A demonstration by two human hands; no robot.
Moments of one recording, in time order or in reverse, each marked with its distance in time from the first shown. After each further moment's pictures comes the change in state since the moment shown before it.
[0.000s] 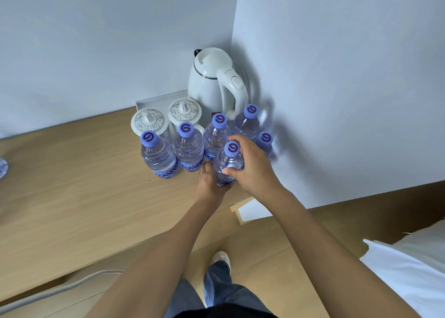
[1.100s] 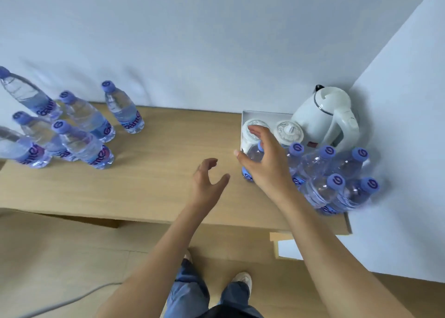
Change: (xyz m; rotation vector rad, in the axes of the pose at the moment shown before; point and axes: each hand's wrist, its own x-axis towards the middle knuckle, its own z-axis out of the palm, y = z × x) left_hand -0.073 -0.023 -0.197 -0.131 0.446 -0.180; right_hand 0.006 -0.141 0.098 0.138 -0.053 -0.379
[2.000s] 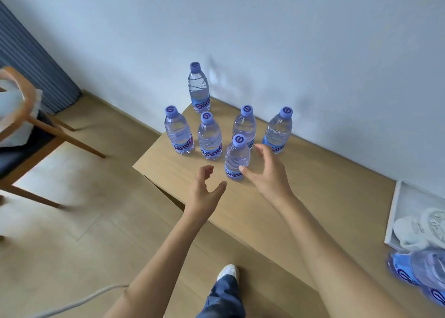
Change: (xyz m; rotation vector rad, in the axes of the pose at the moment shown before) left_hand 0.031 -0.148 -0.303 -0.112 0.424 -0.283; right_hand 0.051 -0.140 0.328 0.034 -0.503 -0.103
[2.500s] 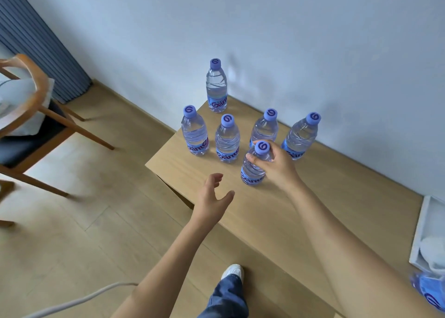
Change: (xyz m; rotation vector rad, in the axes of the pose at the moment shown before) left_hand 0.020 -0.032 -0.015 0.039 -0.047 -0.056; right_hand 0.054 -0.008 0.027 0.159 -0.153 0.098
